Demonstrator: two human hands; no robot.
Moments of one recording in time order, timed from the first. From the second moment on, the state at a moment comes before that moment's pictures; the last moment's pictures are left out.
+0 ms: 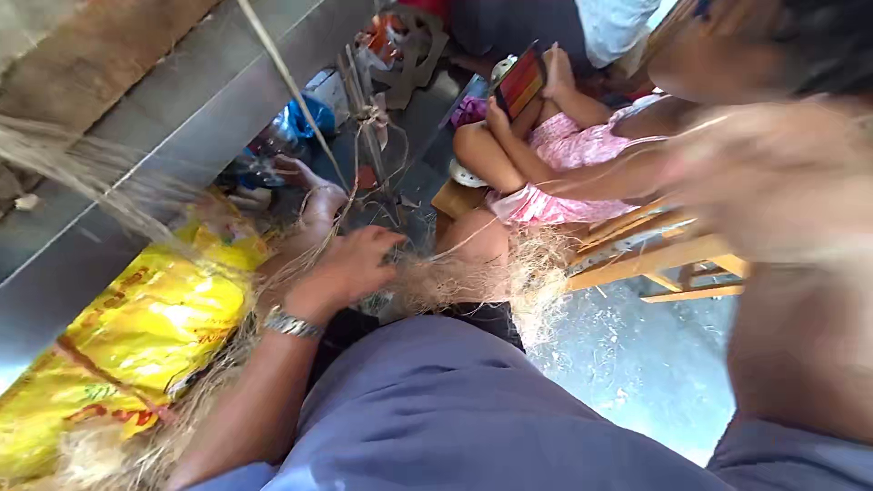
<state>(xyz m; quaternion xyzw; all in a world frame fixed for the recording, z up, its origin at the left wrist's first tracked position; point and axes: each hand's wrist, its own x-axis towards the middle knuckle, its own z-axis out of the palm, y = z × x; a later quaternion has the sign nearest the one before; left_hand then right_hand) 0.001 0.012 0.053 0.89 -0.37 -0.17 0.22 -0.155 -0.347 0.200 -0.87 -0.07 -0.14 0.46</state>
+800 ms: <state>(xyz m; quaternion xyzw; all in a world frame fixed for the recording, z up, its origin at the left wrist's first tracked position) -0.063 0.014 0.151 0.80 -0.46 0.12 0.37 -0.101 -0.250 0.127 -0.82 -0.15 0.03 0.56</state>
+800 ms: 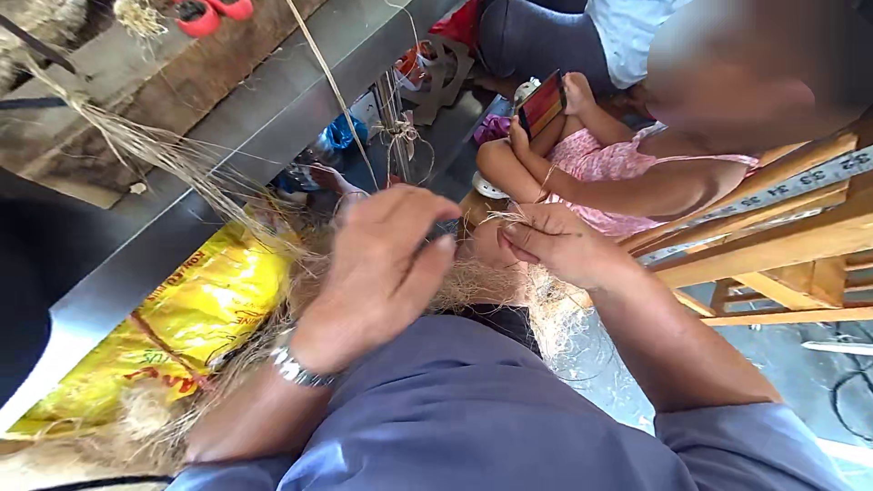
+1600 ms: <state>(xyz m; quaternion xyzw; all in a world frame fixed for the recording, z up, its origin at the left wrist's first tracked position) 0.052 0.083 0.019 0.90 -0.08 0.00 0.42 -0.112 -0.353 0.126 -0.79 -0.09 0.05 0.60</state>
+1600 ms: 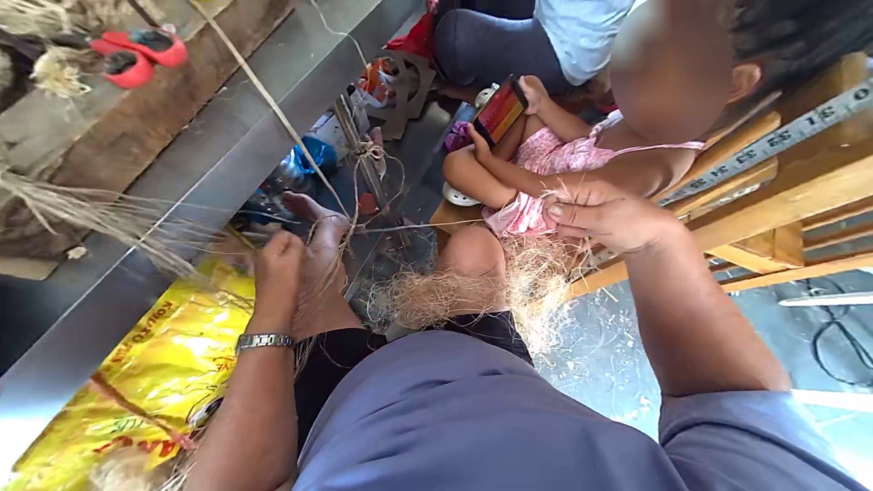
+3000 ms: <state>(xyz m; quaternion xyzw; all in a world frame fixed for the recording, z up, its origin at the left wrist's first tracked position) -0.022 0.011 0.141 0.82 -0.39 0.22 0.35 -0.101 -0.294 0.073 -0.85 -0.13 0.00 0.50</state>
